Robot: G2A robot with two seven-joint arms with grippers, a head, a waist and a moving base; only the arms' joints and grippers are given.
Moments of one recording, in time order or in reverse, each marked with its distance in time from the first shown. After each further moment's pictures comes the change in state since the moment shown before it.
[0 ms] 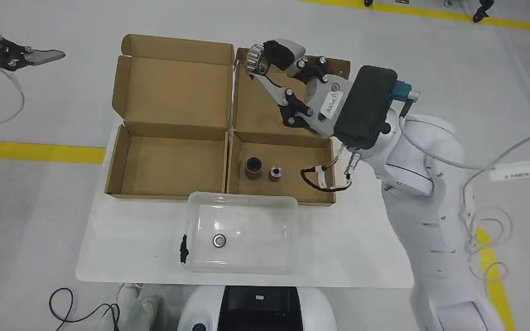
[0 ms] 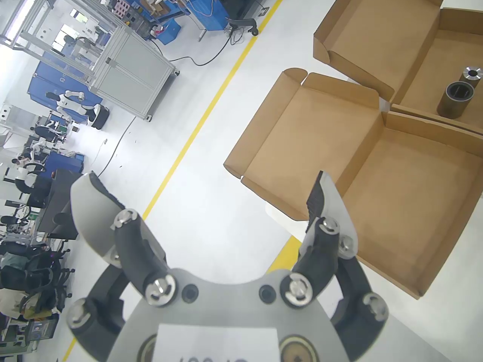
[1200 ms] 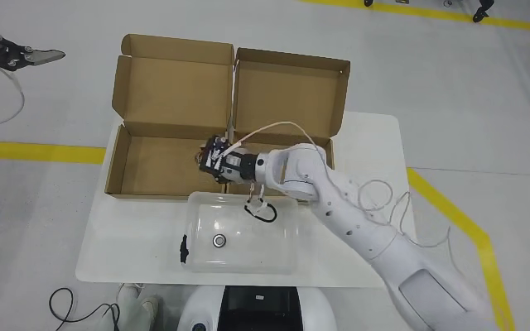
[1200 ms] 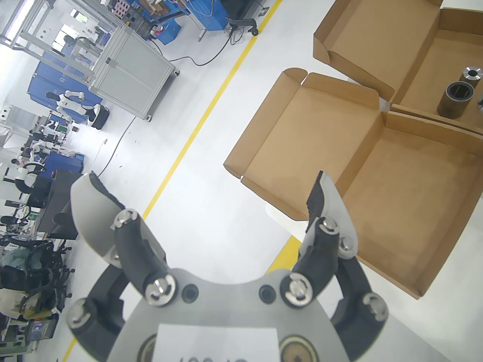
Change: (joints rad) left arm 0.000 0.000 0.000 0.000 0.000 0.000 0.000; right arm 0.167 -0.121 -0.552 0.587 -0.005 0.134 0.217
